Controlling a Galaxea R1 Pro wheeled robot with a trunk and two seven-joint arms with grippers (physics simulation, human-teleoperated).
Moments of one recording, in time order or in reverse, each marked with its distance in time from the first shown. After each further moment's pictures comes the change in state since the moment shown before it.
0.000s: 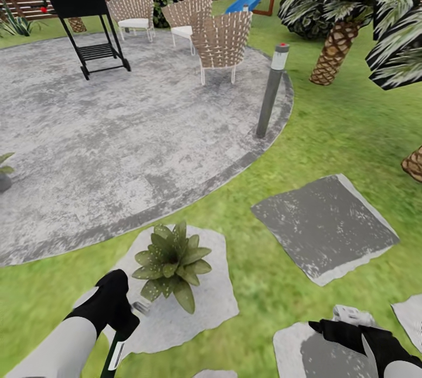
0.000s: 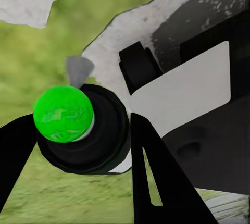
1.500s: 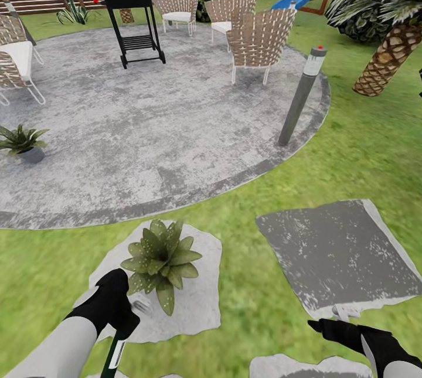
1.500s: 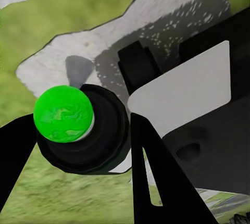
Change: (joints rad) left arm 0.000 -0.001 0.000 -0.008 0.001 0.000 0.000; right arm 0.000 0.001 0.000 0.005 0.000 -0.029 0.000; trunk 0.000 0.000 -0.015
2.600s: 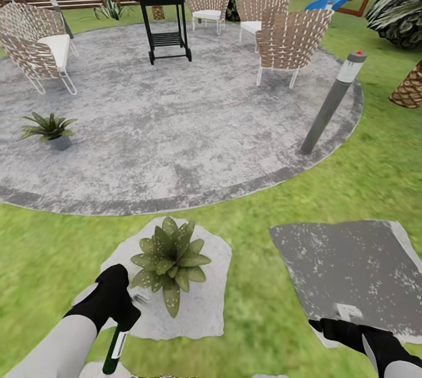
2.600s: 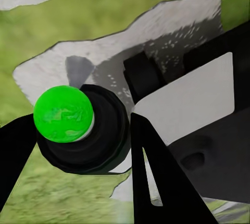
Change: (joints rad) left arm 0.000 -0.001 0.002 -0.053 0.000 0.001 -0.001; right arm 0.000 -0.003 -0.001 -0.004 0.000 0.001 0.000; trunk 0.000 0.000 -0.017
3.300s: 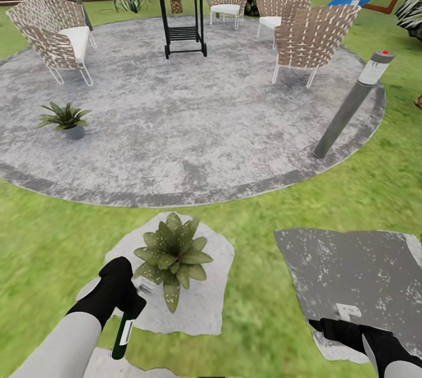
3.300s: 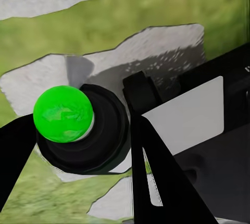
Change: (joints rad) left arm 0.000 -0.028 0.007 -0.091 0.000 0.045 -0.004; right arm 0.000 0.000 0.000 -0.001 0.000 0.000 0.000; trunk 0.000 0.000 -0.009
